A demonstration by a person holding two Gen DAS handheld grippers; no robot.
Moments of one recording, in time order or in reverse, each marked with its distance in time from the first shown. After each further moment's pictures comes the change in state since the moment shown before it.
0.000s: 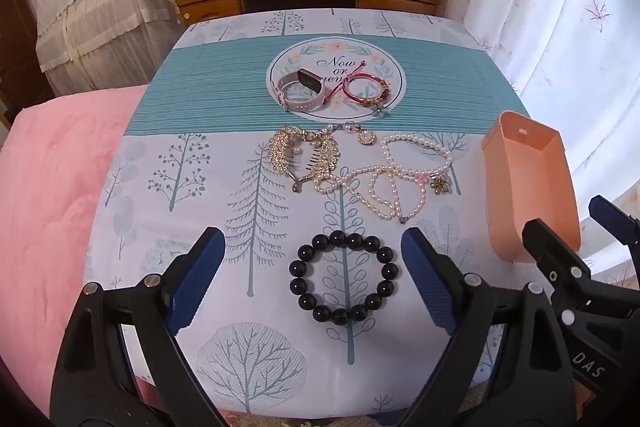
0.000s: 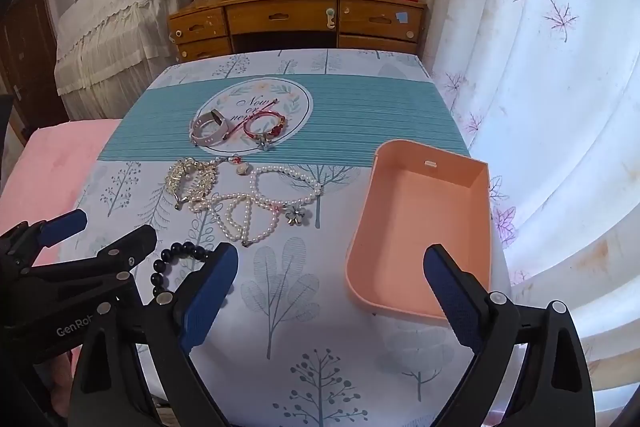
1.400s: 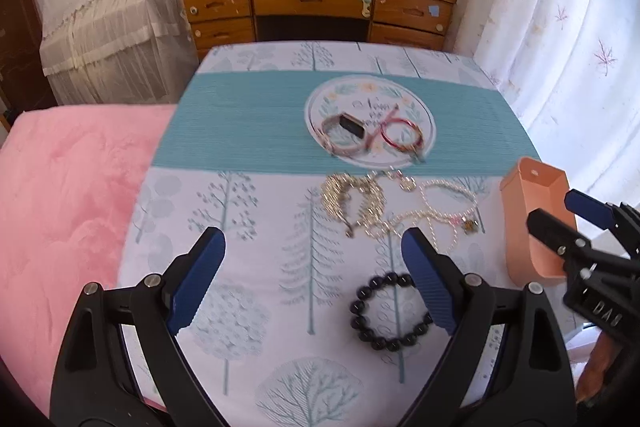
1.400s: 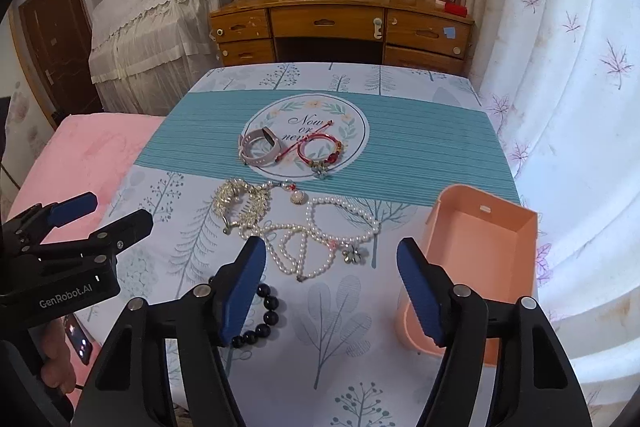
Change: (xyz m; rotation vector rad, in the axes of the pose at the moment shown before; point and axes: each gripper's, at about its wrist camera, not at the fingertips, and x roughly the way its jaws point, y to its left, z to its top) left arm -0.019 0.067 0.032 -0.027 -0.091 -0.009; right arm 0.006 0.034 0.053 -0.086 -0.011 0.143
